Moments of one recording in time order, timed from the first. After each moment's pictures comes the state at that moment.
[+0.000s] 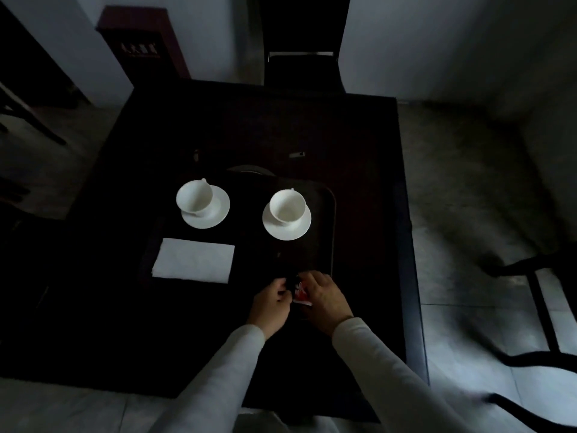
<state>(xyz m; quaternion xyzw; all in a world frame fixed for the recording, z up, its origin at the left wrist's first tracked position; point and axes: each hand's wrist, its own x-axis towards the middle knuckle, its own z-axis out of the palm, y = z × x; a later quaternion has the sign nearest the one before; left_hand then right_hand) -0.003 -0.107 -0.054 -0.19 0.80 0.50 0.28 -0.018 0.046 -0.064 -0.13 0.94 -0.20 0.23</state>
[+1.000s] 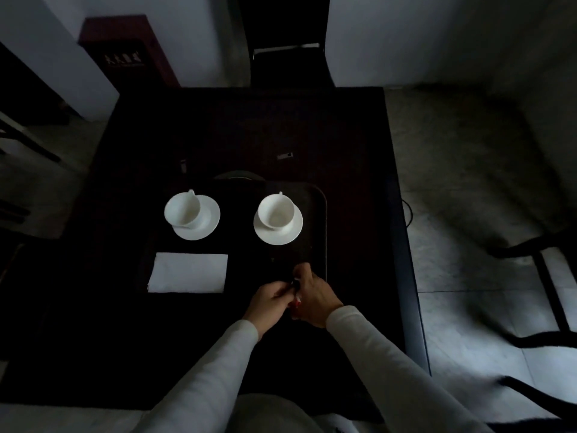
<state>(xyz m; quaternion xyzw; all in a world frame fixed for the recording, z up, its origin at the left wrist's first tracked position) -0.022 -0.101 -0.046 -0.19 0.74 0.56 0.31 -0.041 0.040 -0.053 -0.07 0.91 -0.30 0.28</state>
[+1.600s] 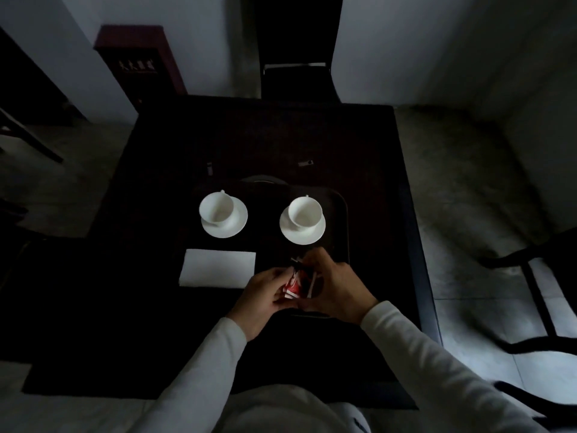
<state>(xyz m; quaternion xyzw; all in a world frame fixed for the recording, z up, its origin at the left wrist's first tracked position) -0.013 -0.176 0.031 -0.22 0.52 0.77 0.29 -0.025 0.005 0.051 -0.14 0.91 -0.38 0.13</state>
